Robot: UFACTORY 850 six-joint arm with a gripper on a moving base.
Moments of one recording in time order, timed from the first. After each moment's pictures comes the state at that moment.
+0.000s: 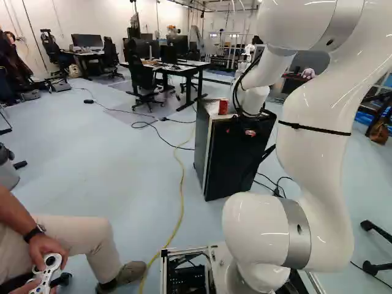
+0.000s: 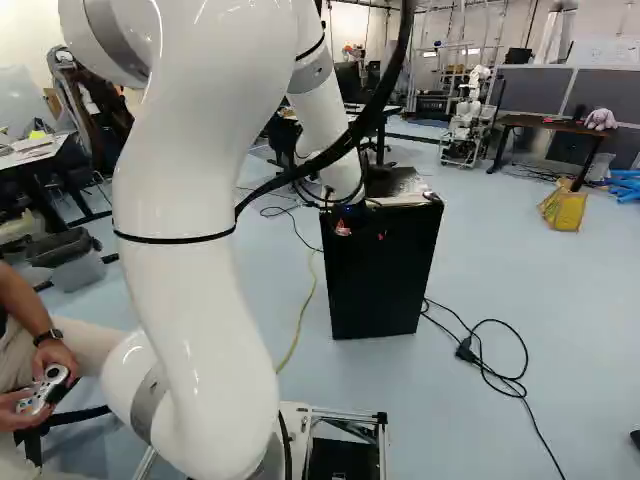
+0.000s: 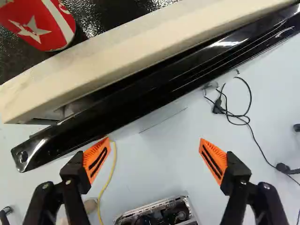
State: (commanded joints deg) arm -18.2 -20.3 -55.2 1.4 -7.2 0.0
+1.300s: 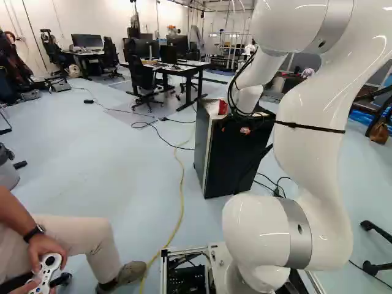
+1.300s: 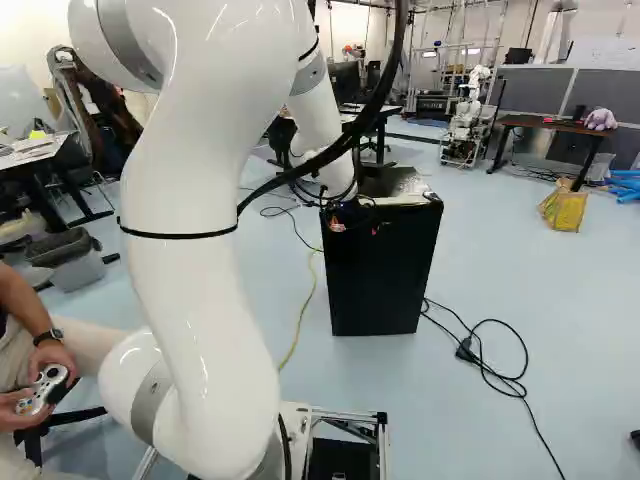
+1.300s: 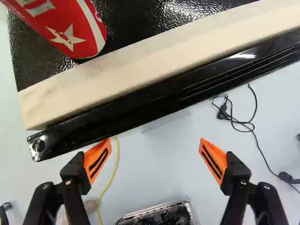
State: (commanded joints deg) arm -15.6 -22.0 -57.4 1.4 -7.2 0.0
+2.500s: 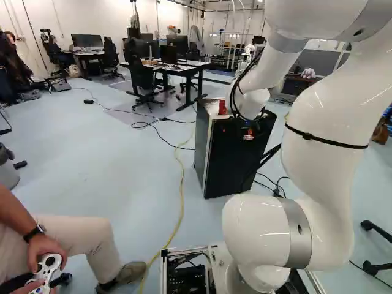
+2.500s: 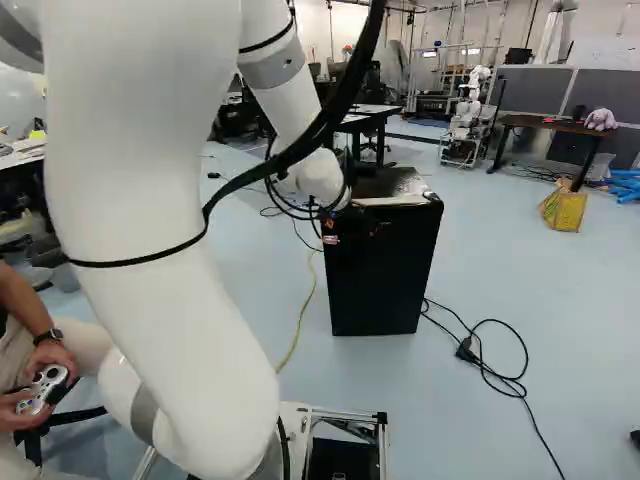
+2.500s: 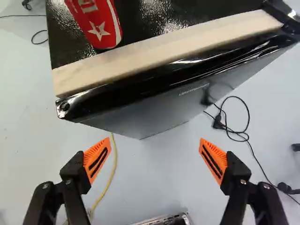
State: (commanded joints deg) arm -15.8 -9.8 -42.3 -0.7 6.2 0.0
